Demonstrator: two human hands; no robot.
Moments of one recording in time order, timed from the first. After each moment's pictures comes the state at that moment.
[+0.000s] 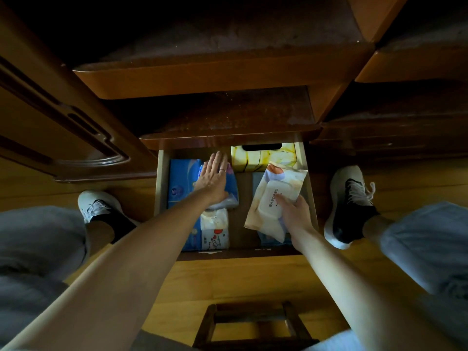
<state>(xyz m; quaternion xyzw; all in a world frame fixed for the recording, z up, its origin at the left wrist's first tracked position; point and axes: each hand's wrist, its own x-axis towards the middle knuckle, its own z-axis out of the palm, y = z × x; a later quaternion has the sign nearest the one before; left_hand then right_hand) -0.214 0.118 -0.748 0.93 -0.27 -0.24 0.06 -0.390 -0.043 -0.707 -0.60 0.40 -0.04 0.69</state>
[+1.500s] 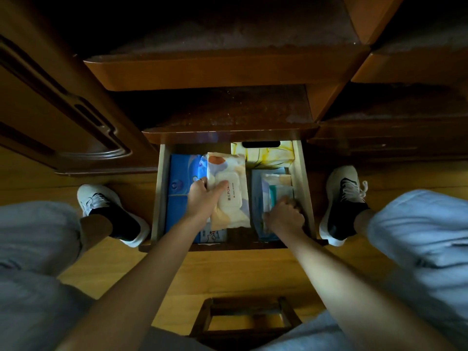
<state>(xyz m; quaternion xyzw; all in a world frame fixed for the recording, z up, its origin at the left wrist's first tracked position) -0.285 0.150 -0.691 0.79 0.09 -0.24 0.56 -0.387 -0.030 -0.753 -0.89 0.38 0.21 0.12</state>
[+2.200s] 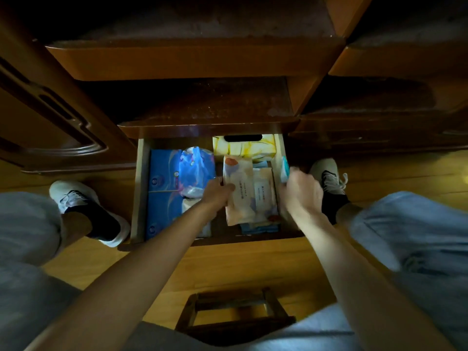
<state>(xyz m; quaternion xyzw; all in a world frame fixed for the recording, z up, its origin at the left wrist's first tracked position) -0.294 0.090 -0.716 0.75 0.09 -0.40 0.52 -0.391 -0.088 -0.658 -0.94 0.33 0.04 0.11</state>
